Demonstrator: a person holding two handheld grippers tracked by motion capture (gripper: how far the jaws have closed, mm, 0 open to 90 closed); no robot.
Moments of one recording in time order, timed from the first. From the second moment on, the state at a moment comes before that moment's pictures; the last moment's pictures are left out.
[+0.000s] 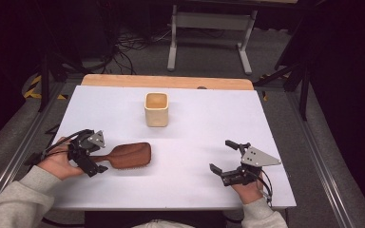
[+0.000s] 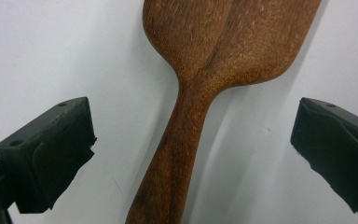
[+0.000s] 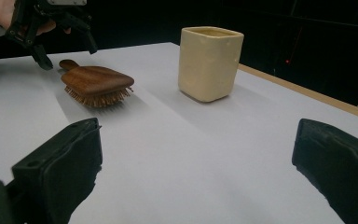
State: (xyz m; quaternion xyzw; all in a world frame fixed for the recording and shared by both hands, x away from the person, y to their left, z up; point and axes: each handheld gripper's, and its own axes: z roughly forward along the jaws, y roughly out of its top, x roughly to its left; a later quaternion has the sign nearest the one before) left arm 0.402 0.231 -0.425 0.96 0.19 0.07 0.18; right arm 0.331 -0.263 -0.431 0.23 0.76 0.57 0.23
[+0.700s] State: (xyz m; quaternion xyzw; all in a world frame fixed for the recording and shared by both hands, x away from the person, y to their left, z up) left arm 0.411 0.219 -0.439 0.98 0.15 0.03 0.15; right arm 0.331 -0.262 -0.432 0.23 0.76 0.57 0.23
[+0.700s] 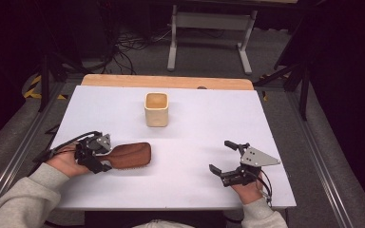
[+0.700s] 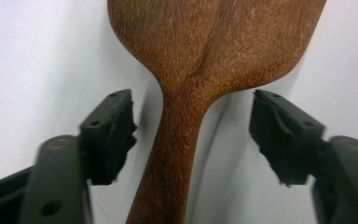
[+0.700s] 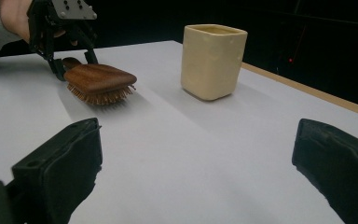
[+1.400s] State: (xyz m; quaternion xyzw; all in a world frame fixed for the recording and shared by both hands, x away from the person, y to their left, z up) left arm 0.413 0.217 -0.440 0.98 0.12 0.02 0.14; right arm 0.331 -0.262 -0.432 0.22 0.76 0.57 0.23
